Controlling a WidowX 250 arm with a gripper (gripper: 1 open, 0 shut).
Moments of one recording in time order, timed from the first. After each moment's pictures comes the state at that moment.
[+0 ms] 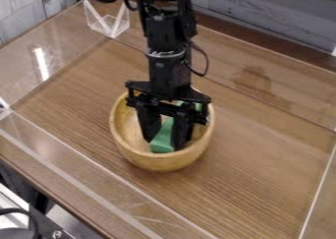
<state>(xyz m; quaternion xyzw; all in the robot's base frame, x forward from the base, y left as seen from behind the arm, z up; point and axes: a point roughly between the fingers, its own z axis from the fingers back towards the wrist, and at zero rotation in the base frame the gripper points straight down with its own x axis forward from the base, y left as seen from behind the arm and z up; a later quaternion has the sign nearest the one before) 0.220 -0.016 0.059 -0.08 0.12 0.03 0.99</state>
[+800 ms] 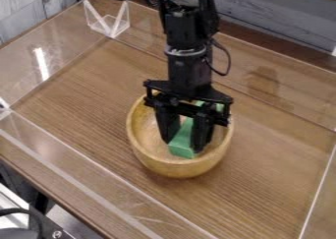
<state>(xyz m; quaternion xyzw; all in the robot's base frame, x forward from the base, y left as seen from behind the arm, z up) 0.223 -0.039 0.067 -0.09 0.11 0.01 0.99</state>
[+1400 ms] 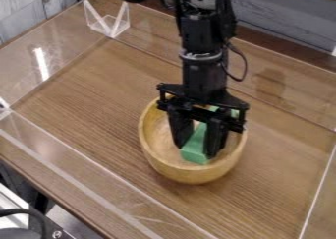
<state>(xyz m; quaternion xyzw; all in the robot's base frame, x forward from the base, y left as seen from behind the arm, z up) 0.223 -0.056 0.069 -0.09 0.11 -0.01 0.99</state>
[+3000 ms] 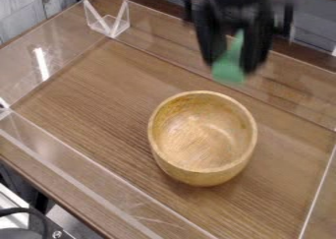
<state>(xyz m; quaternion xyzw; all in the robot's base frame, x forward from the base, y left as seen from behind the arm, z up) 0.256 -0.041 0.181 -0.10 0.03 0.01 0.99</state>
